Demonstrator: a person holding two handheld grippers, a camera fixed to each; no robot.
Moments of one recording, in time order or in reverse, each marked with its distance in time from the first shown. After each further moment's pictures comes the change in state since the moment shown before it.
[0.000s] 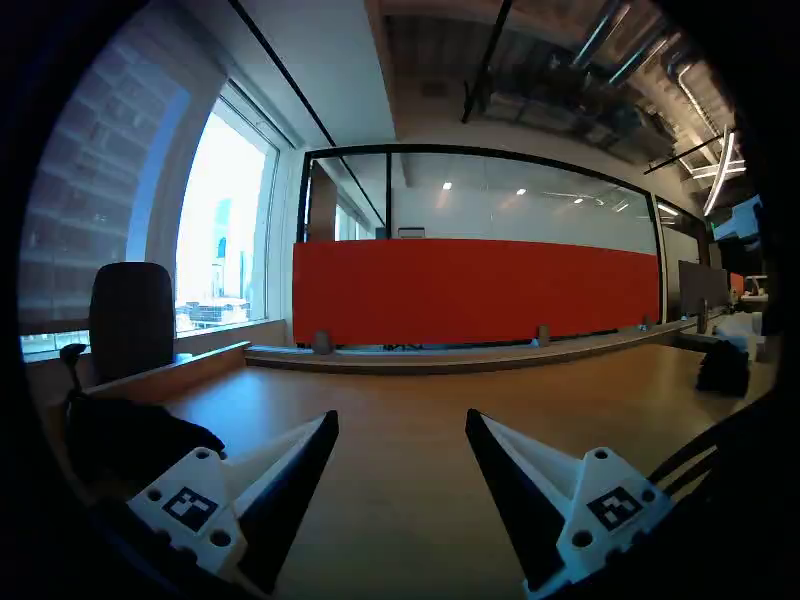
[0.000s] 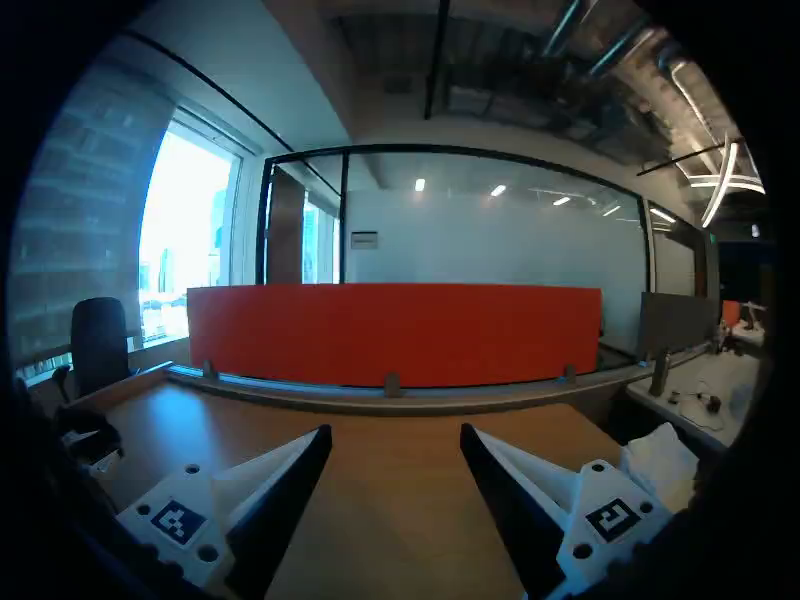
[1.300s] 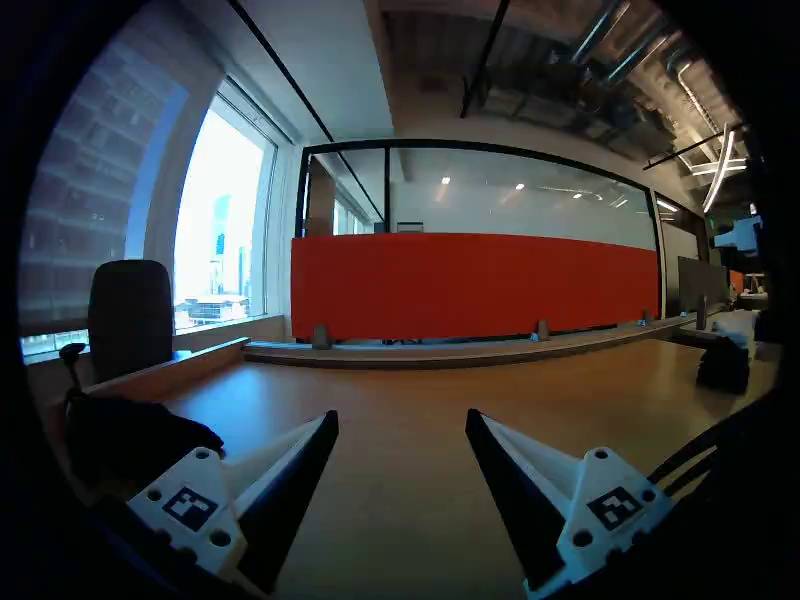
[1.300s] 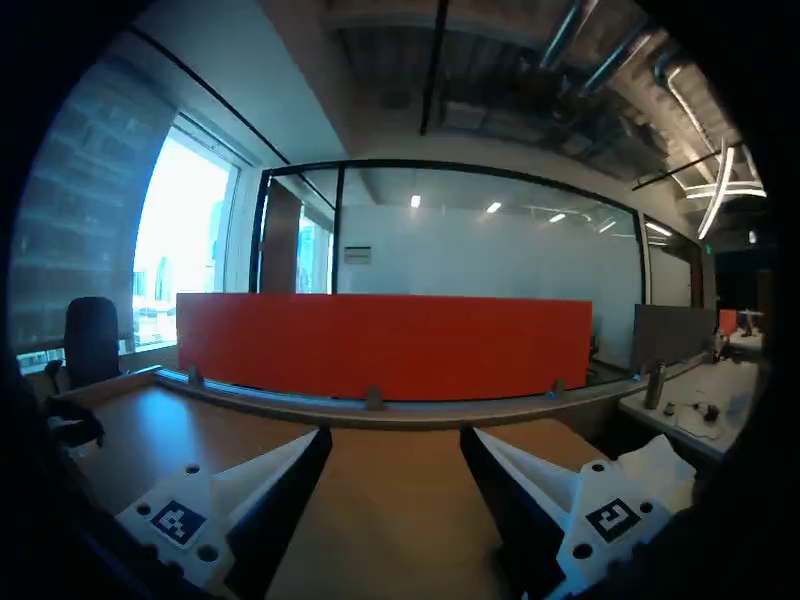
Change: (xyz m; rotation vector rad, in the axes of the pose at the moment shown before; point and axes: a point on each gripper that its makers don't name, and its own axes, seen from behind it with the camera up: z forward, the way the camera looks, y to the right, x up) left arm -0.002 0.001 0.000 -0.007 -0.021 0.003; right arm -0.008 0.042 0.013 -0.019 0.064 -0.019
